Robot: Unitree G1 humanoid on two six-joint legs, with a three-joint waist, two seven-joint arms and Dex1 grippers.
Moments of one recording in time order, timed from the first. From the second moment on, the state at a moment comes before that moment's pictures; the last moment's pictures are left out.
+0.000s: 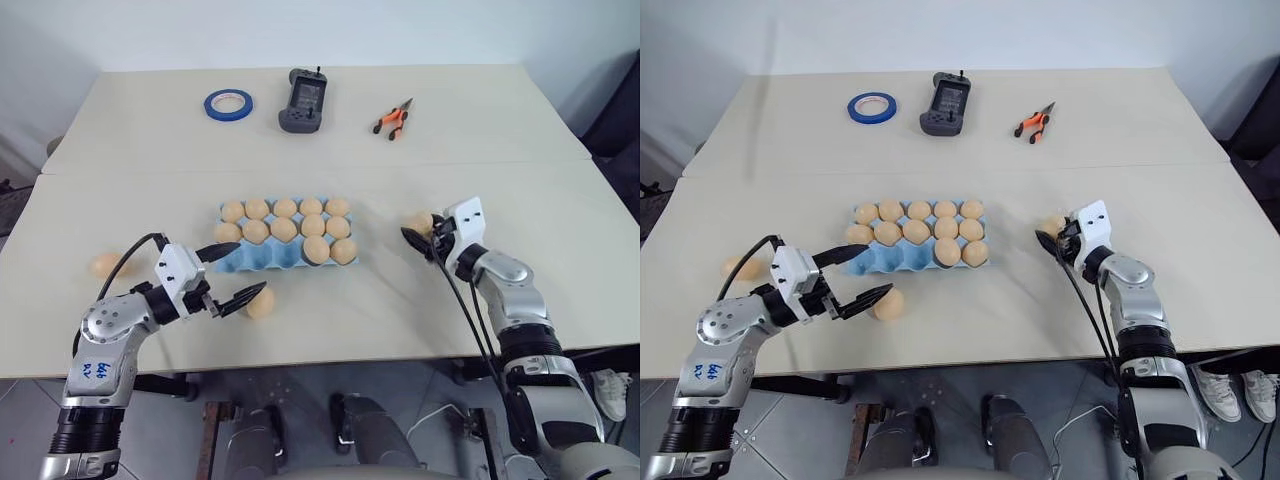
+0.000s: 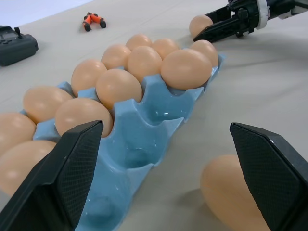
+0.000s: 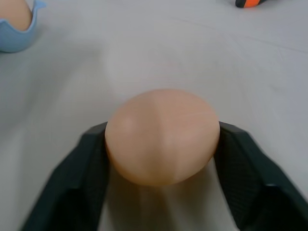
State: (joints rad) left arm -0.12 0.56 0.15 -0.07 -0.35 0.05 -0.86; right arm -0.62 -0.41 -0.08 0.67 0.18 -0.02 0.66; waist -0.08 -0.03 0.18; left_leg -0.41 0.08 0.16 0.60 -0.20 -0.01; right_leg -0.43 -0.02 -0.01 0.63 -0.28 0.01
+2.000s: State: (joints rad) left arm 0.18 0.72 0.38 -0.10 -0.43 0.08 -0.93; right arm -0.18 -0.62 -0.09 0.01 0.44 -0.03 1.26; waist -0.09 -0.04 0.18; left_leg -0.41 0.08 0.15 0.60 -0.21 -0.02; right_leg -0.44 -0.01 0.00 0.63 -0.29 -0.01
